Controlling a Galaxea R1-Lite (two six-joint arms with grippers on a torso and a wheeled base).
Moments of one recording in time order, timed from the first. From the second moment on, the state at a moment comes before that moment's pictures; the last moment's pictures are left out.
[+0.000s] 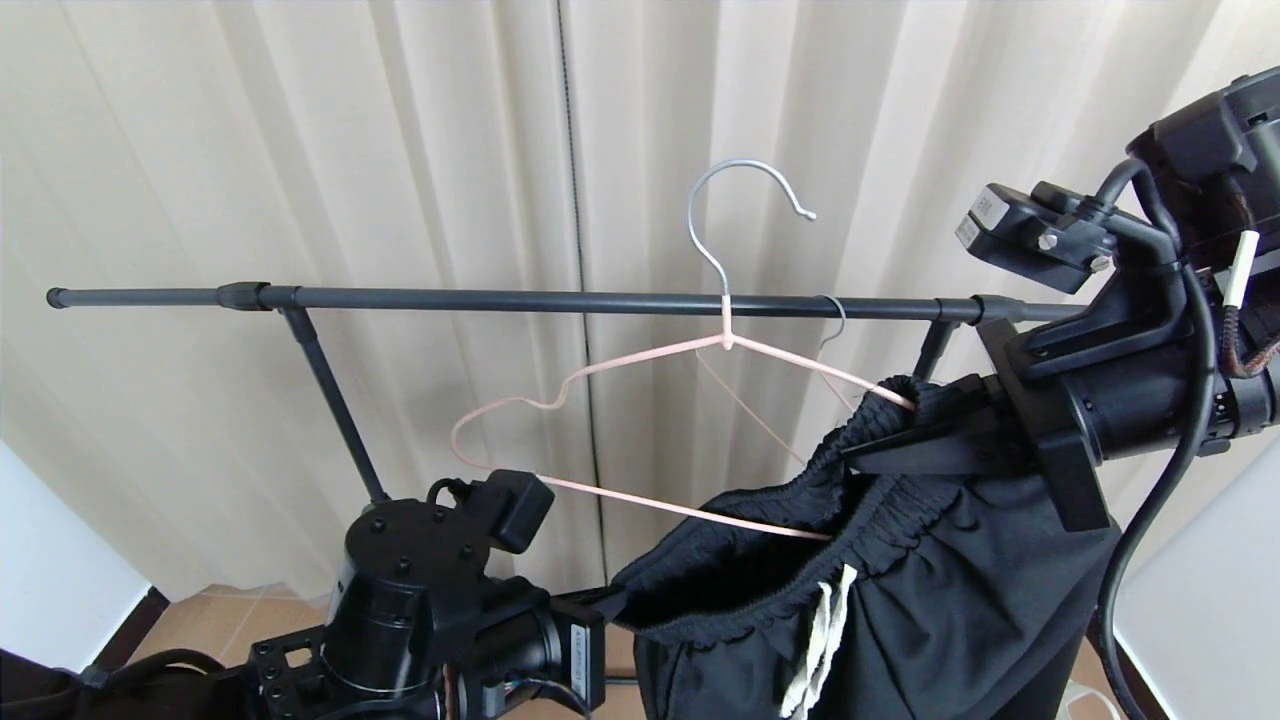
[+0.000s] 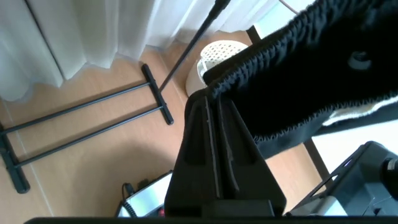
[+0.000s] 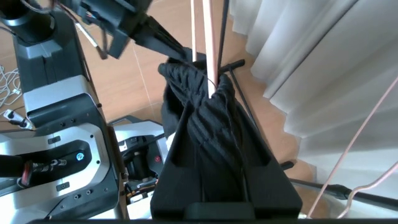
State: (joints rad) left arm -0.82 1.72 -0.45 -0.79 0.06 -0.41; right arm 0.49 1.54 -1.37 0.58 0.55 -0.38
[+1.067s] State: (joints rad) left arm -0.71 1.61 -0.43 -0.79 0.08 -0.40; right arm 0.42 1.42 -1.13 0.48 0.55 -0.41
